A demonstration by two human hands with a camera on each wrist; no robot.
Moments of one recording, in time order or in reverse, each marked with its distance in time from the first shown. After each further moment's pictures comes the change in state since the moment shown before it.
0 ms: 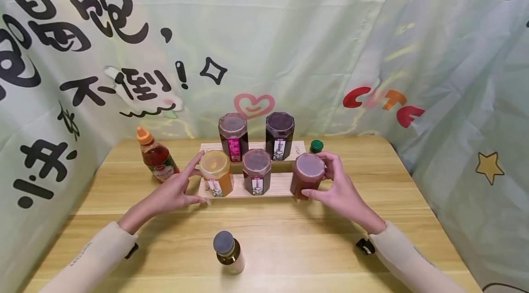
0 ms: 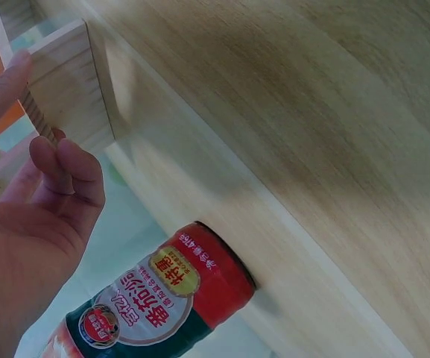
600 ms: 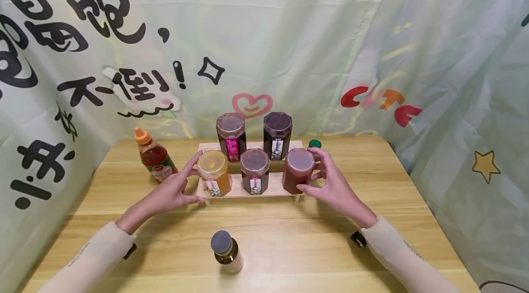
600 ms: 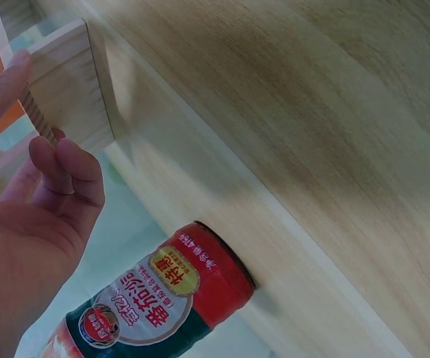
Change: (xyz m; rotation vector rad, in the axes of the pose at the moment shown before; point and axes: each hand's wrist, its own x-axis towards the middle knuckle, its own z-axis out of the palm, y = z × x) left_hand -0.001 0.002 0.000 0.013 -0.001 -0.015; right_hand 0.012 0.006 0.005 0.027 -0.047 -0.037
